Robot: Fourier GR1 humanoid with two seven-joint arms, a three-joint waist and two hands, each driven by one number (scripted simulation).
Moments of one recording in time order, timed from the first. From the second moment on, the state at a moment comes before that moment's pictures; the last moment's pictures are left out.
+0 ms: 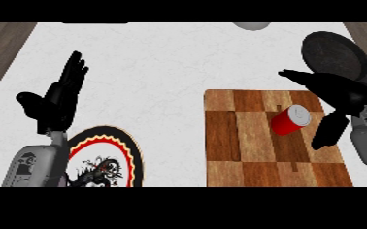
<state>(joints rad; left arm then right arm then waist) -0.23 0.21 0.05 -1.44 0.05 0.10 0.05 -0.39 -0.58 0.14 -1.56 0.50 0.76 0.34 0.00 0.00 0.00</state>
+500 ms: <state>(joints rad) -0.22 0.21 0.07 -1.47 0.04 0.08 0.07 -0.39 -0.51 0.16 -1.51 0.63 0.78 0.30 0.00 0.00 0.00</state>
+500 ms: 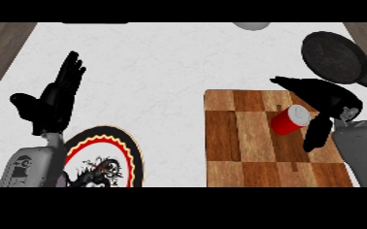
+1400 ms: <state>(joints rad) -0.24 0.20 0.10 -1.46 0.01 0.06 0.08 -0.42 -0.41 0.18 -1.35 0.80 0.73 0.12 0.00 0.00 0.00</state>
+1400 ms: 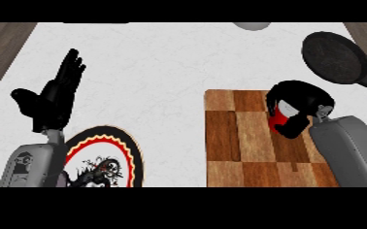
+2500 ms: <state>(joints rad) -0.25 0.18 0.08 -1.46 0.00 0.06 0.08 -0.91 -0.08 0.00 -0.94 1.21 -0.15 0.82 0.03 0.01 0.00</state>
